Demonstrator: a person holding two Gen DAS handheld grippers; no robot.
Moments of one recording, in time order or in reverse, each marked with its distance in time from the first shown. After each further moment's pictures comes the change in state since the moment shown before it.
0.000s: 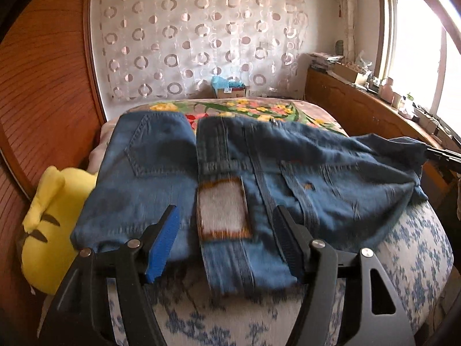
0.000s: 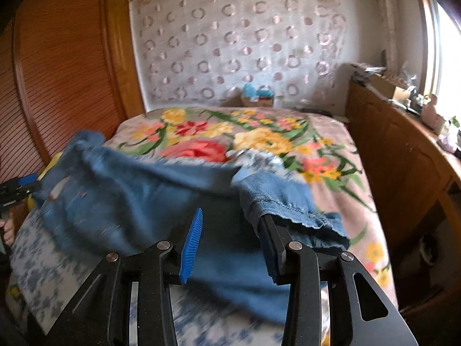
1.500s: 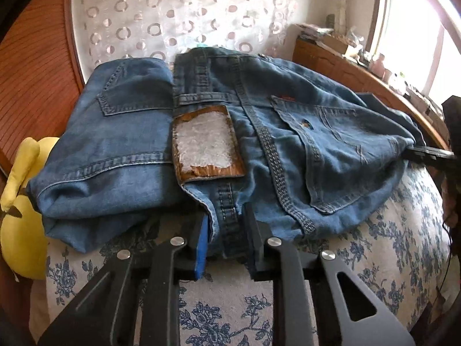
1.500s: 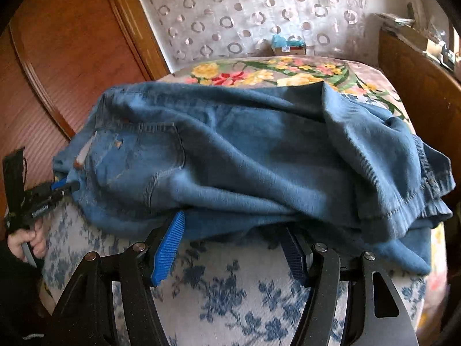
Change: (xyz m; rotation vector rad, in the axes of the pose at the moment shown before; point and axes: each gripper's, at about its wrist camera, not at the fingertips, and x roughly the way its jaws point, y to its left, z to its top) left arm 0.035 -0.001 -0.035 0.027 0.155 -0.077; right arm 0.030 -0.096 0.032 0.117 0.189 0.172
